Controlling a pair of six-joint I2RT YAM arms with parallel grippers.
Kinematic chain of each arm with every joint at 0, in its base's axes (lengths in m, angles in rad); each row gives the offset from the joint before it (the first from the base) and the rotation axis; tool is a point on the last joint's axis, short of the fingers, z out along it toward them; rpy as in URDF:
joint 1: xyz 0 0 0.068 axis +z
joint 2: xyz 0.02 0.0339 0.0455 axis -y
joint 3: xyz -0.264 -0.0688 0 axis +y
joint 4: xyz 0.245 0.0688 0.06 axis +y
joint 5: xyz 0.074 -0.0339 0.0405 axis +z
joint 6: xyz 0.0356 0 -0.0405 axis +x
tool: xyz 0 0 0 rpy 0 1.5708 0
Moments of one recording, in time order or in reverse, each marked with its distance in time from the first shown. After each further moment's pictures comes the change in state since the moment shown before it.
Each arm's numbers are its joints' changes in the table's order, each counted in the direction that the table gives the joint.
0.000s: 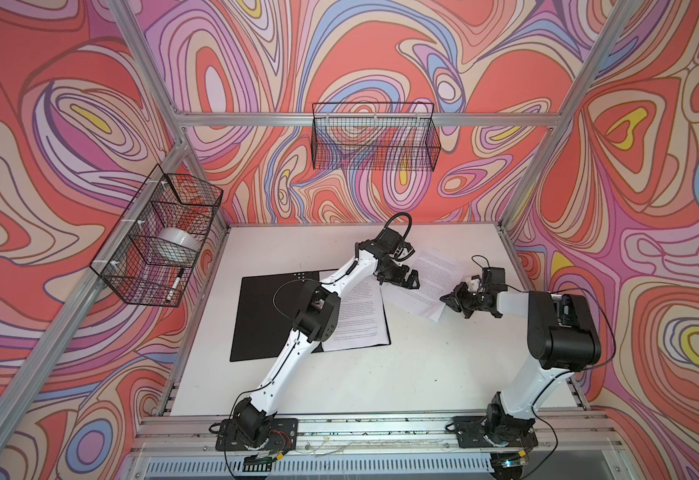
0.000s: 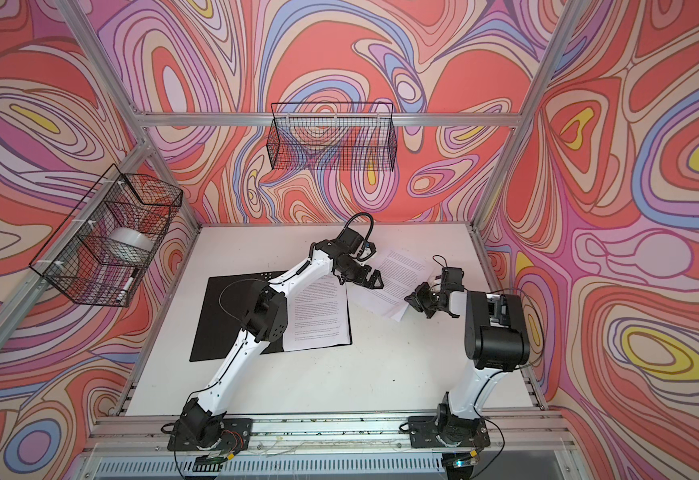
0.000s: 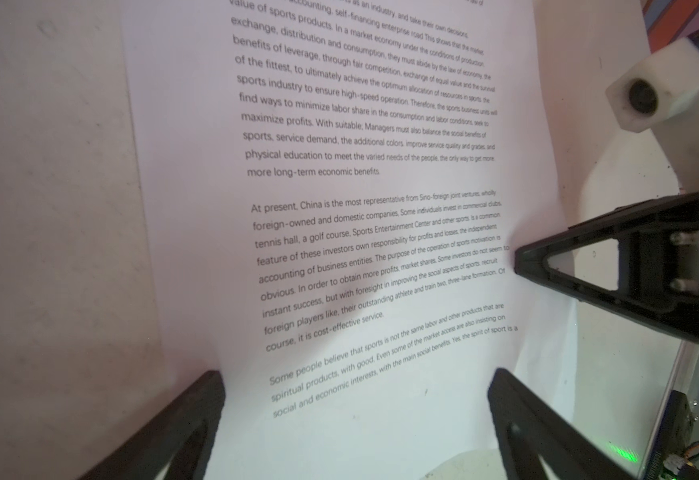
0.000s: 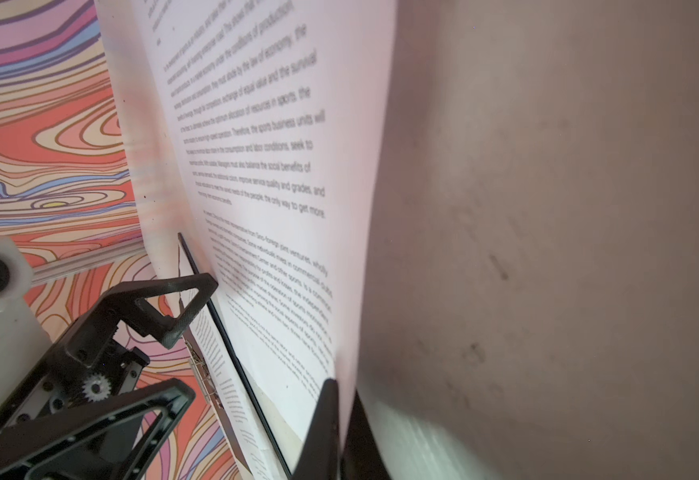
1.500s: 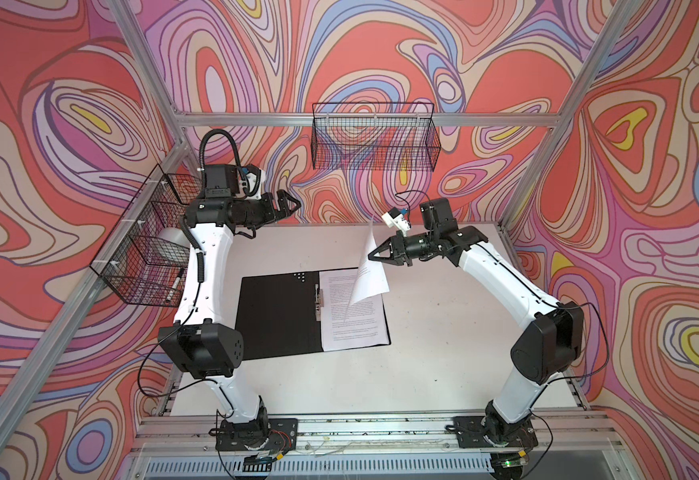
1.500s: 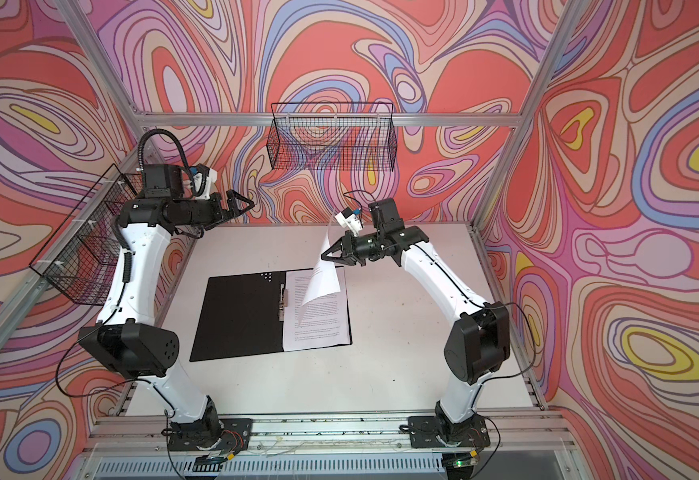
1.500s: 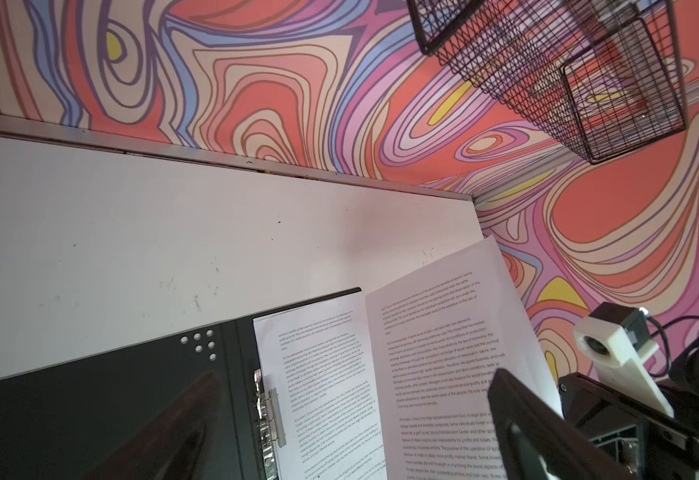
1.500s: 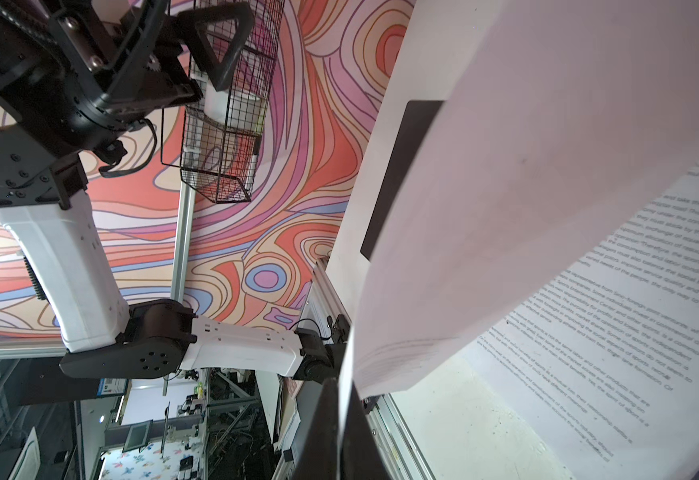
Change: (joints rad) left arm 0.721 0.895 0.411 0.097 -0.130 -0.096; right arm 0.552 0.047 -0.829 0.571 0.330 -0.213
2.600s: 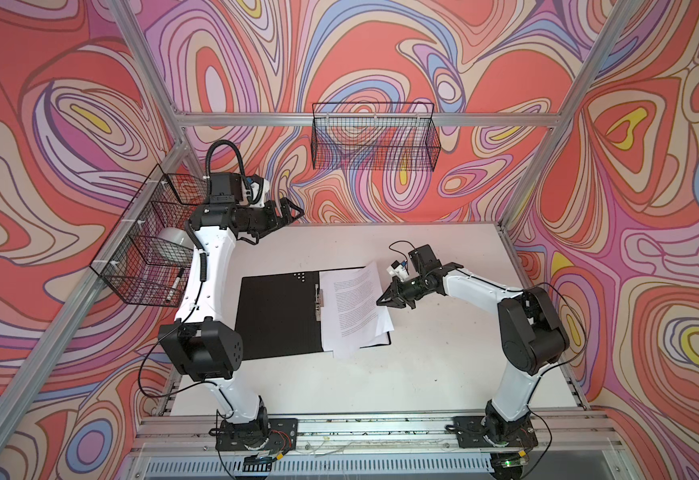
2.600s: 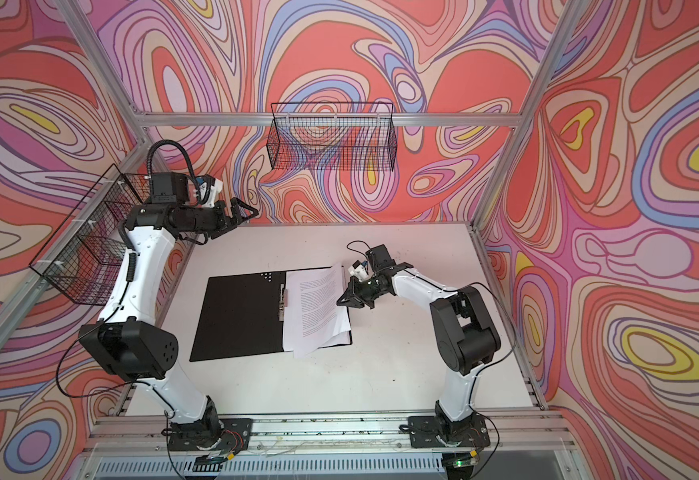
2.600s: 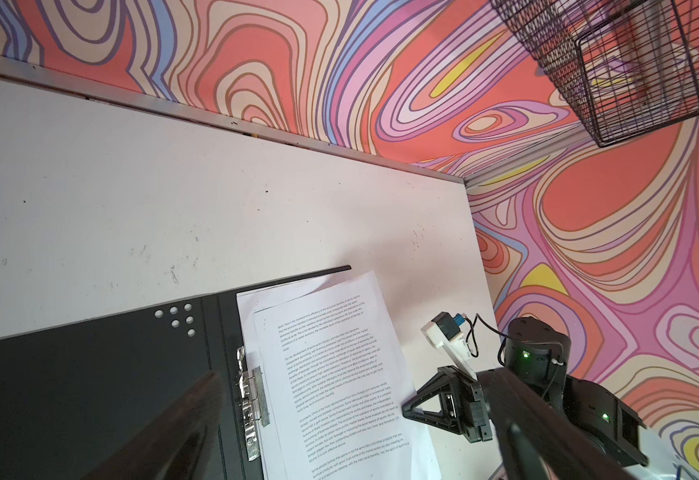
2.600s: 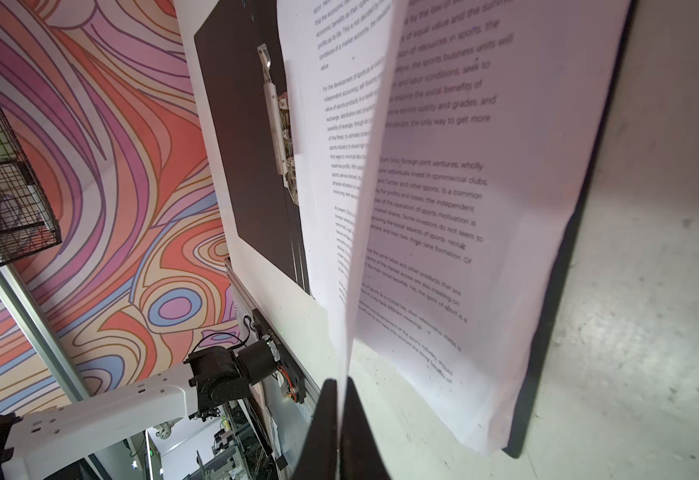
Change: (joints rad) left arm -0.003 0.010 0.096 -0.020 -0.053 -0.029; right arm -0.002 -0.077 0.433 -0.145 -0.180 0.053
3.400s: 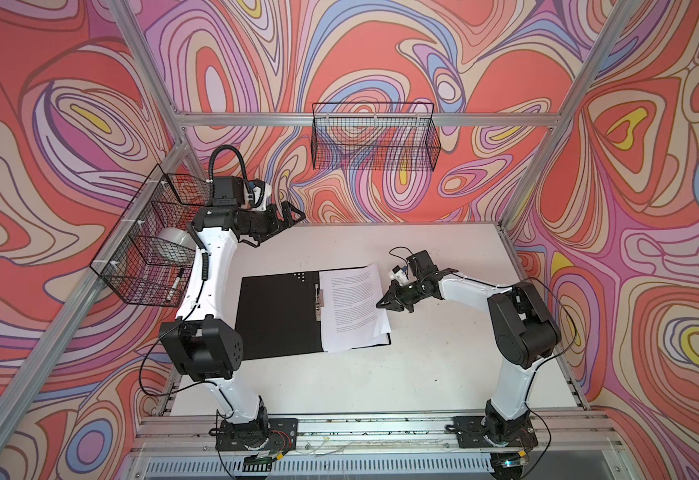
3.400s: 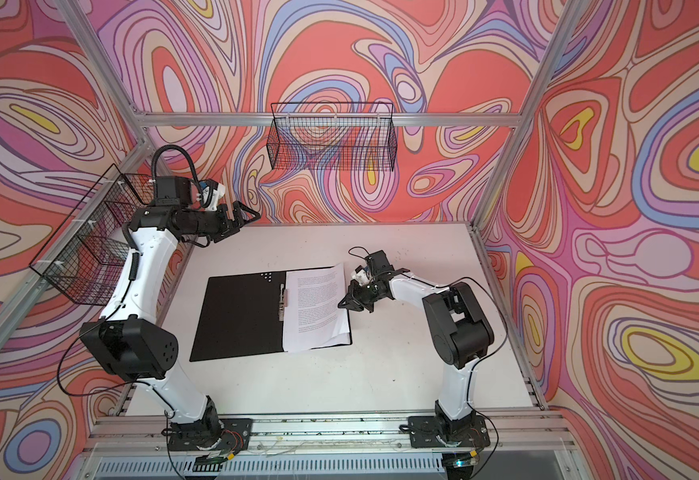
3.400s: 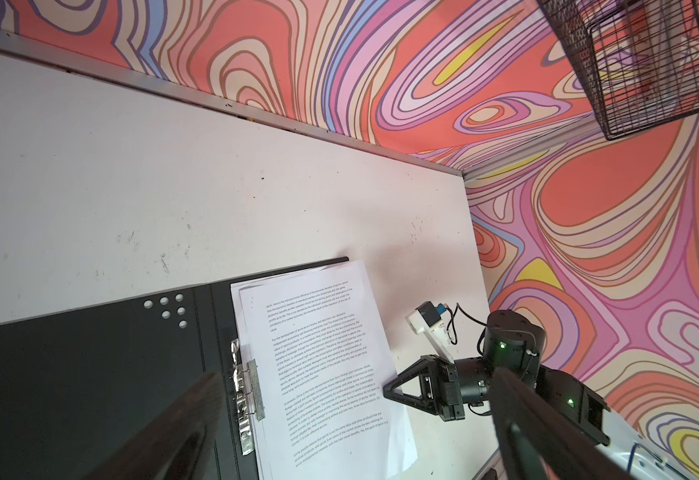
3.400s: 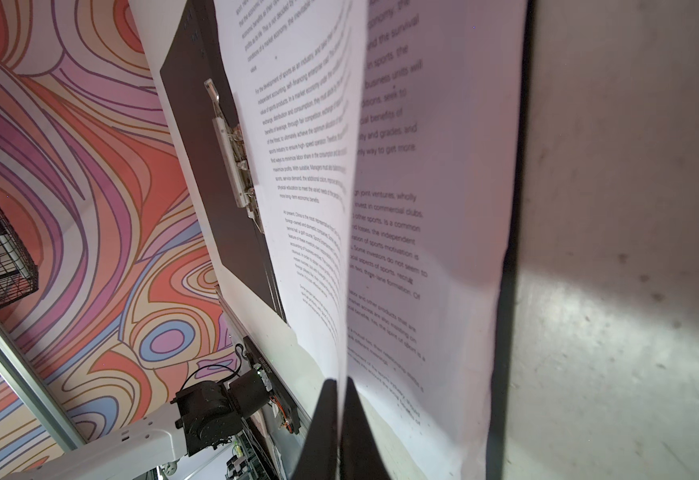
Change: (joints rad) left arm 0.000 0.000 0.047 -0.017 -0.020 -0.008; right arm 0.000 -0.059 0.048 -0.111 -0.042 0.084
